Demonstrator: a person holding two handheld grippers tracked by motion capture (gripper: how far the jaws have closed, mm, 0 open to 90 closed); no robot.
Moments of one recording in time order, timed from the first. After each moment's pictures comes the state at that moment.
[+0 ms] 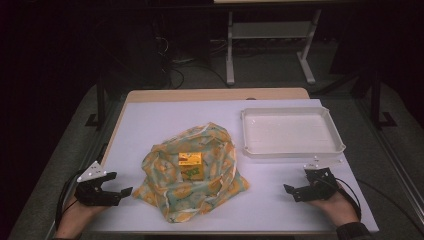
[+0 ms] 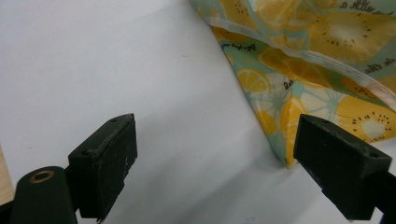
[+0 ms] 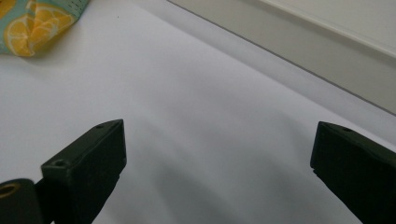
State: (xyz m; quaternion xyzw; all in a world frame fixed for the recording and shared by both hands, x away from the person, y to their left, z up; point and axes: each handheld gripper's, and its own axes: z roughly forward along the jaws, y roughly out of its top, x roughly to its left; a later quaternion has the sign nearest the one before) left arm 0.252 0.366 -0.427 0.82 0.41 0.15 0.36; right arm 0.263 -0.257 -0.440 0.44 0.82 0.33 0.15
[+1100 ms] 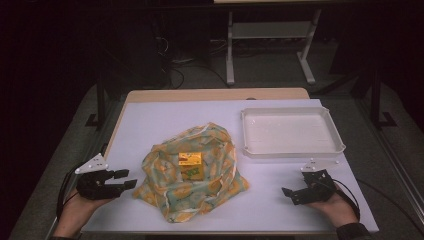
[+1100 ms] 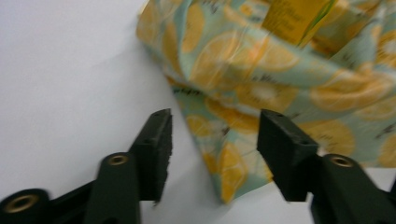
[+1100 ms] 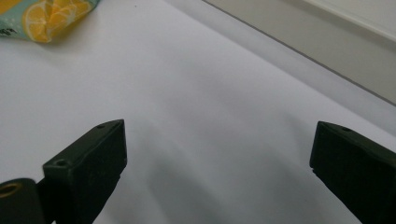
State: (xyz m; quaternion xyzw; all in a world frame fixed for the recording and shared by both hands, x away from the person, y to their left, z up) left arm 0.257 0.346 -0.394 0.83 0.38 0.11 0.40; right arm 0.261 -0.252 -0.442 0.42 0.84 0.33 0.14
